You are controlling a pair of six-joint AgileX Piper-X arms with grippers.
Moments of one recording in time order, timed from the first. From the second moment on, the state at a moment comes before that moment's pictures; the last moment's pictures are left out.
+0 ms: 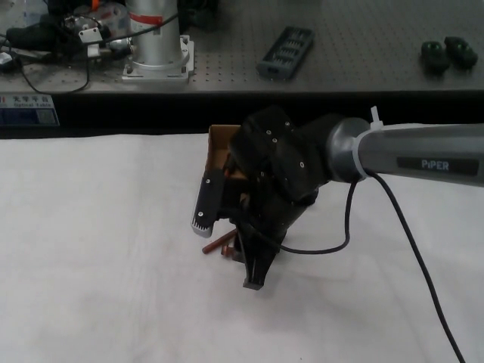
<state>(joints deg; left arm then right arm) -24.8 23.7 -46.4 49.5 5.3 -6.2 43.9 118.0 -81.5 34.4 -3.2 -45.1</state>
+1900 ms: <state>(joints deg) -24.8 23.7 -46.4 49.5 3.8 -1.4 46.2 108.4 -82.8 38.7 -4.5 -35.3</state>
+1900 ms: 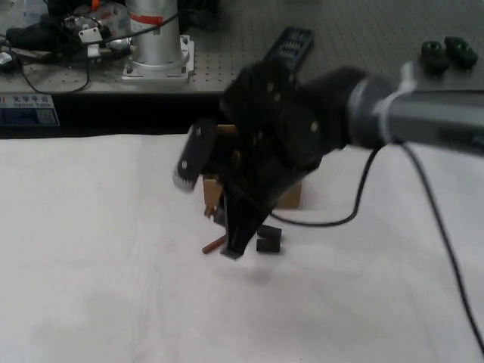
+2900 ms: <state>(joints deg) -26.9 88.7 -58.2 18.6 25.9 38.4 42.1 50.9 -36.7 46.0 -5.8 -17.9</state>
